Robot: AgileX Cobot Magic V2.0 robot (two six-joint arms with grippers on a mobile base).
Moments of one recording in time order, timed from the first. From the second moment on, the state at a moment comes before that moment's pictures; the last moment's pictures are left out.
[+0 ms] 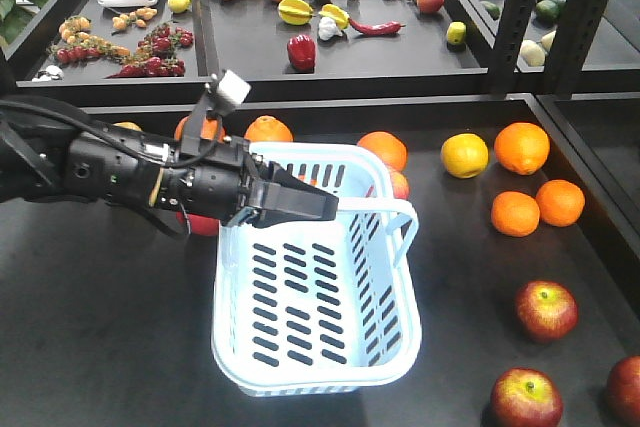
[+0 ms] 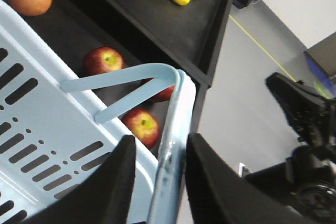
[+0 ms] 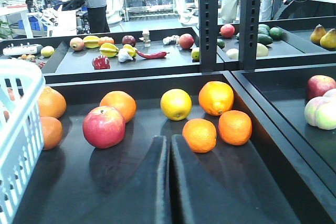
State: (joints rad) left arm -0.30 1.73 -1.20 1.74 -1.00 -2.00; right arm 0.00 -0.01 0.03 -0.07 0.14 0.07
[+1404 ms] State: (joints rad) left arm -0.30 1.83 -1.21 1.64 -1.01 -1.90; right arm 0.00 -0.01 0.03 -0.07 0.14 0.07
